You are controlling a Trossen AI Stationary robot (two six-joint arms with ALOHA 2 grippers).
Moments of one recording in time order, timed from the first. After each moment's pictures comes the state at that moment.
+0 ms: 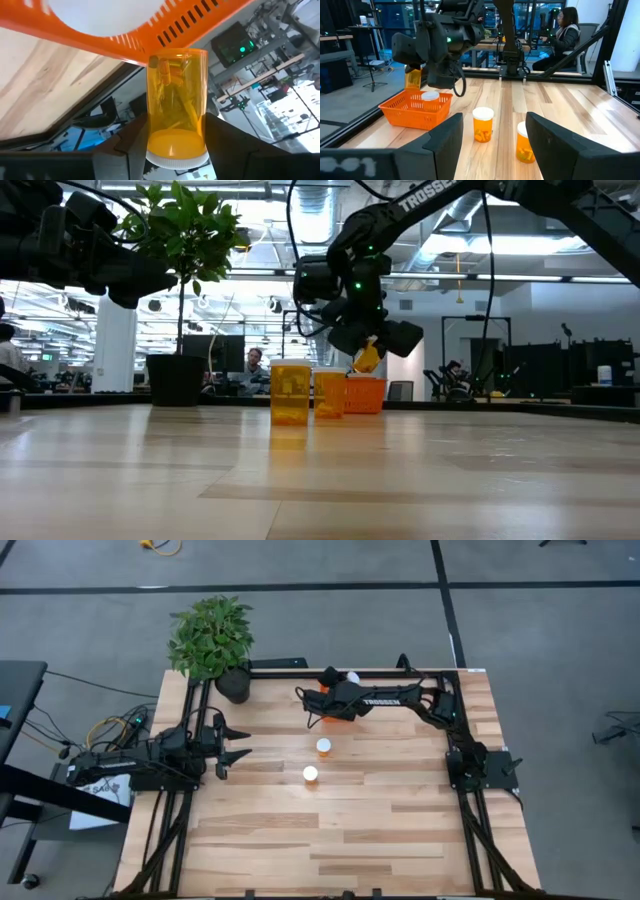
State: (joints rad) left arm 0.14 0.04 0.01 0.04 -0.01 -0.01; right arm -0.27 2.21 1.77 -1.04 1.00 -1.13
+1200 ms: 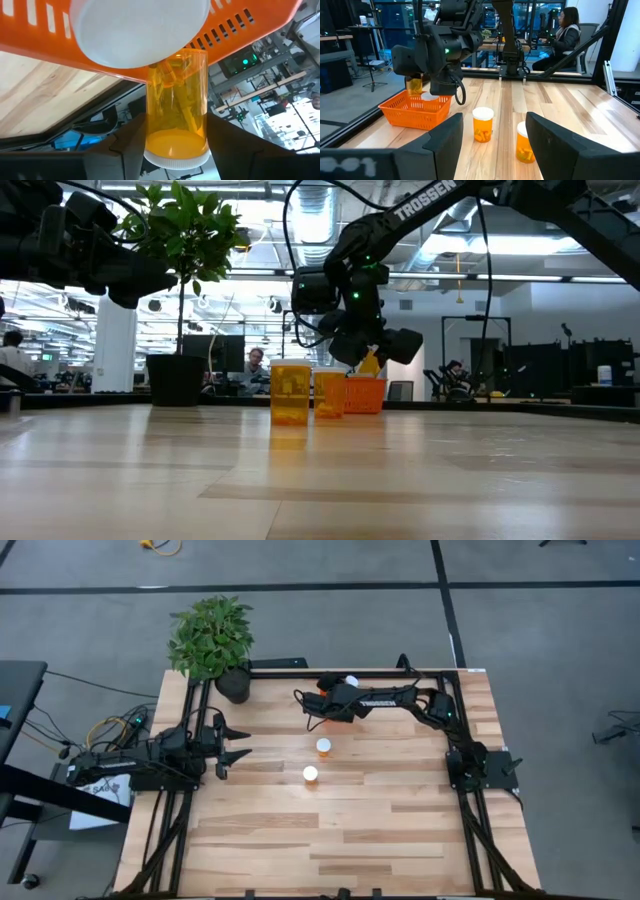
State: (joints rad) left arm 0.14 0.04 0.01 0.04 -0.01 -0.01; right arm -0.28 2.25 1.77 -1.03 0.97 -1.21
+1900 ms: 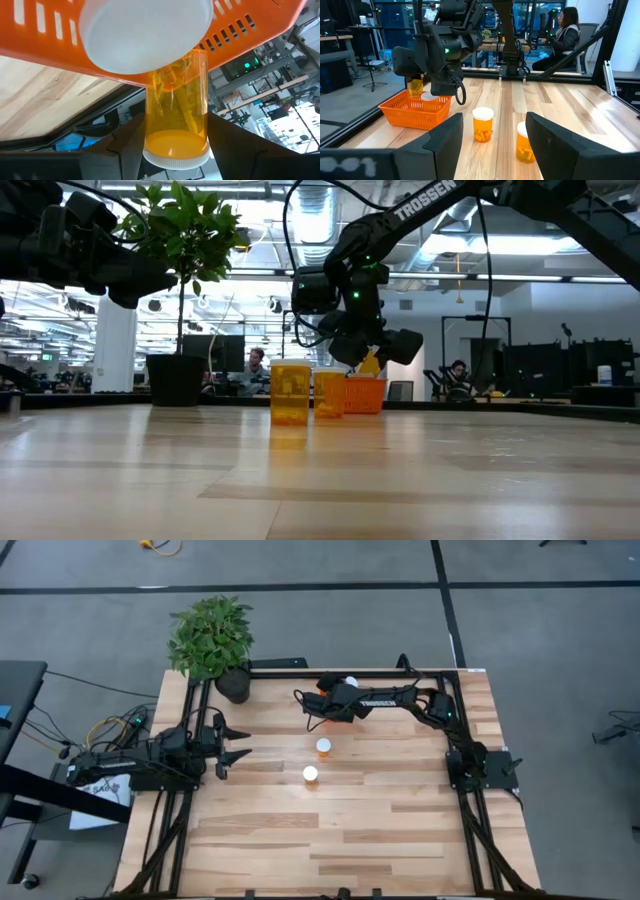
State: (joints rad) left arm 0.14 0.04 0.01 0.03 -0.01 -0.01; right arm -0.28 2.25 1.77 -1.03 0.94 -1.21
